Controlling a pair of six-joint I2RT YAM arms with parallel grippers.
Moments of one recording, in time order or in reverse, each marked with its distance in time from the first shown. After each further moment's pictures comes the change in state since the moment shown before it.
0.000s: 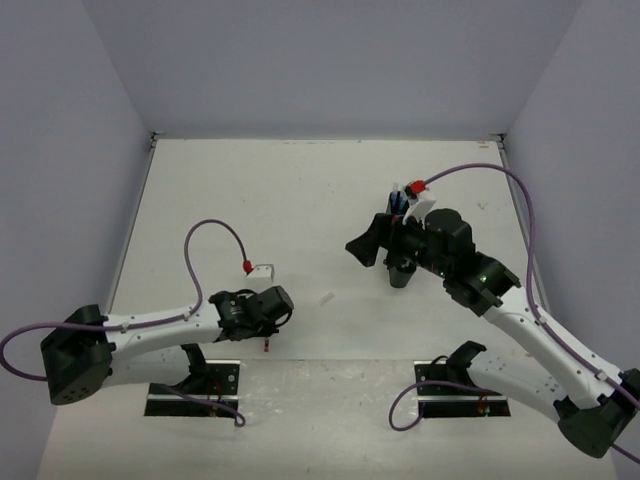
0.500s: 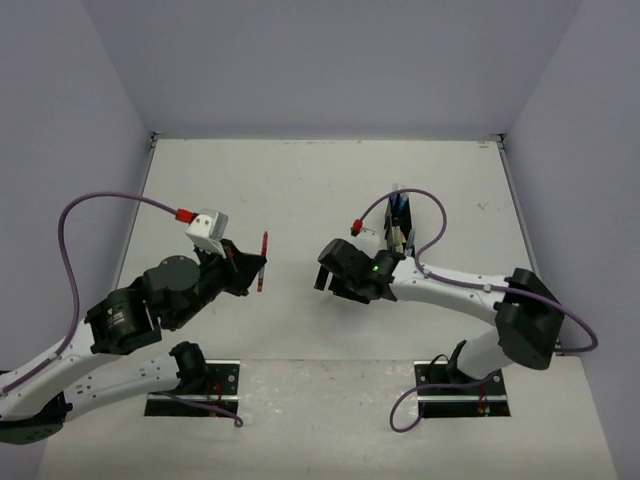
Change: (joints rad) left arm -0.010 -0.498 0.446 -0.045 -0.048 0.452; right arm 0.331 0.517 0.075 -0.173 0.414 0.580
